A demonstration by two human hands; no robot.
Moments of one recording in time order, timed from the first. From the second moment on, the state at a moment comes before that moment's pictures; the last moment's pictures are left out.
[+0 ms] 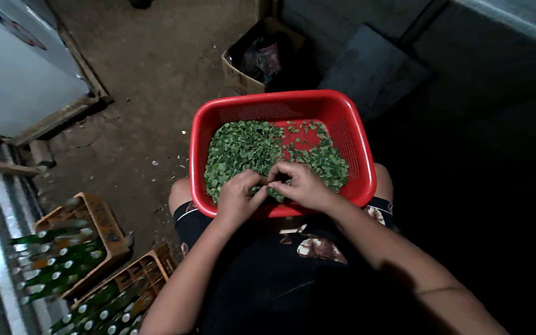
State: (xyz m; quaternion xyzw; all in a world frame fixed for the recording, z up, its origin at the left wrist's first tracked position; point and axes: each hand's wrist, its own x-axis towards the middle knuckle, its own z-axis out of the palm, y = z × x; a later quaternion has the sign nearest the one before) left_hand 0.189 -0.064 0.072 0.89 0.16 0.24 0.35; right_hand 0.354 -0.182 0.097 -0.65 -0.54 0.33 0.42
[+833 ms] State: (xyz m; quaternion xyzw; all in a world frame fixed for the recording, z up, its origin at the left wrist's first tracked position) left_hand 0.045 0.055 0.061 0.82 0.52 0.13 0.20; right_hand 0.369 -0.146 0.023 -0.64 -0.65 0.41 -0.04
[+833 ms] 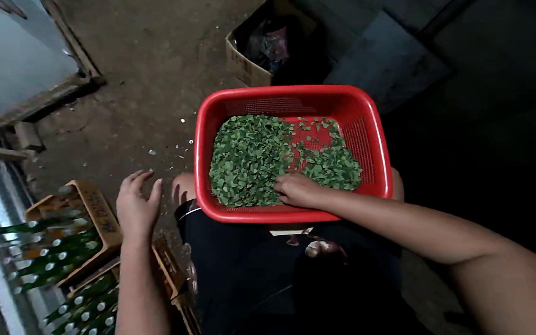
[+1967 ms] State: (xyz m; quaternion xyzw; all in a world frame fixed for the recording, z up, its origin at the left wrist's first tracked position) left_hand 0.179 -0.060 0.083 0.87 0.19 0.16 0.42; right_hand 0.359 -0.190 0.095 -0.66 -0.61 0.25 0.35
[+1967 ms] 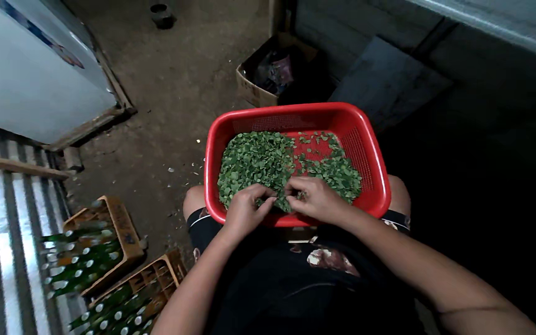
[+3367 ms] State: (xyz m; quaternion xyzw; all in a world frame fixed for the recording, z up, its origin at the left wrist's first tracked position) left_hand 0.187 -0.046 0.079 0.83 0.19 -0.01 0.52; right_hand 0.379 -0.171 0.091 -0.60 -0.60 0.47 0.25
